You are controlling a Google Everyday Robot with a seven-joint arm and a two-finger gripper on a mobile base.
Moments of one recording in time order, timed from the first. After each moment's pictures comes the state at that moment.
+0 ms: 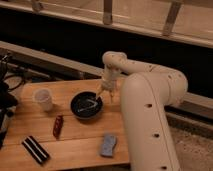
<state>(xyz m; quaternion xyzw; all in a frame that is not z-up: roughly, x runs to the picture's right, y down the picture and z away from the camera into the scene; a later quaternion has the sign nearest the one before) -0.006 0.071 0.879 -0.40 0.29 0.68 0.54</state>
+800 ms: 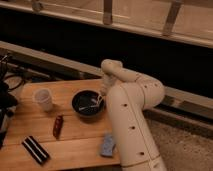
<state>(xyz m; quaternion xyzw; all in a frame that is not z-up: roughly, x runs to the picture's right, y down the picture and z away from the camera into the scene) -0.009 0.110 0.928 -0.43 0.36 0.65 0.51</state>
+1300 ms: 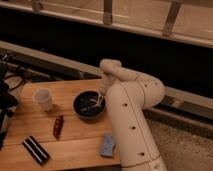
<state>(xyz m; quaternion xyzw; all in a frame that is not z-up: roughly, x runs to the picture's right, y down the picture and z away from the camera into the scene) -0.009 0.110 0.926 -0.43 0.36 0.65 0.51</state>
